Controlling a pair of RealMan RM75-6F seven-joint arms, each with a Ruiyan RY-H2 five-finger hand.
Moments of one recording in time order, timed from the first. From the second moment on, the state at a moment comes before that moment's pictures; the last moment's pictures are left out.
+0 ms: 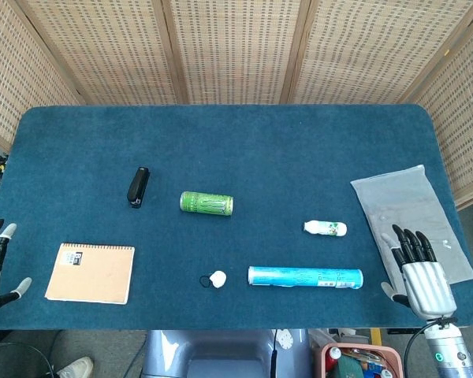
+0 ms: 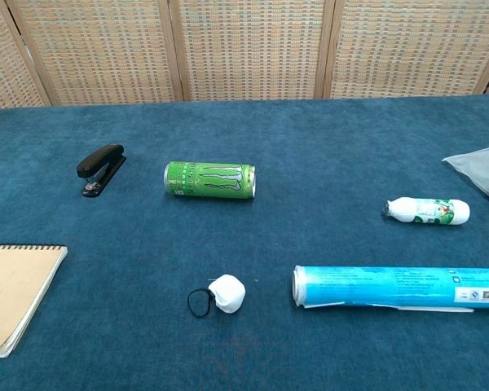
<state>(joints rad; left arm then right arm) -0.02 -1.10 -0.04 -1.72 1.50 1.56 0.23 0.11 -1.17 0.04 -1.68 -1.56 1.46 -0.23</state>
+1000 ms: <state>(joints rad) -0.49 -1.08 -0.19 -1.44 1.41 0.94 0.19 0.13 -1.18 0.11 -1.57 -1.34 1.36 -0.16</state>
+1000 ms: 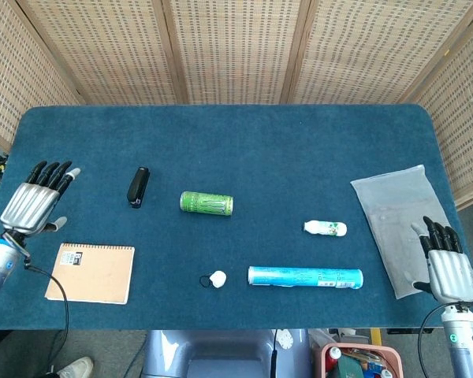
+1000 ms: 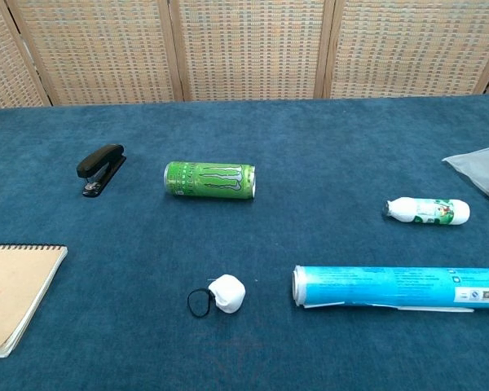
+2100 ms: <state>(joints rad) -0.93 -1.48 -0.10 -0.83 1.46 0.48 0.16 0.15 -1.22 0.14 -1.45 -1.22 1.29 -0.11</state>
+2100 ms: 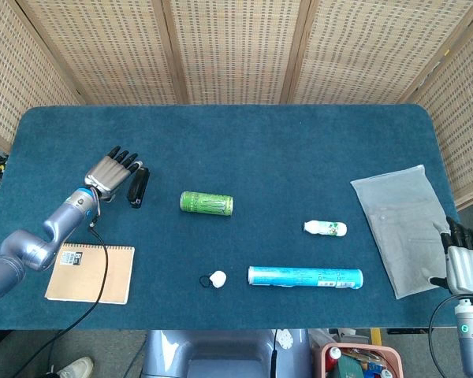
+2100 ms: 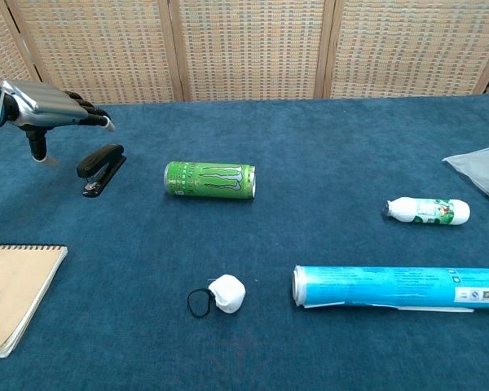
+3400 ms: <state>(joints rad) -0.96 -1.74 0.02 -0.49 1.57 0.64 -0.03 0.14 -1.22 0.14 -1.44 -1.24 1.30 -0.09</state>
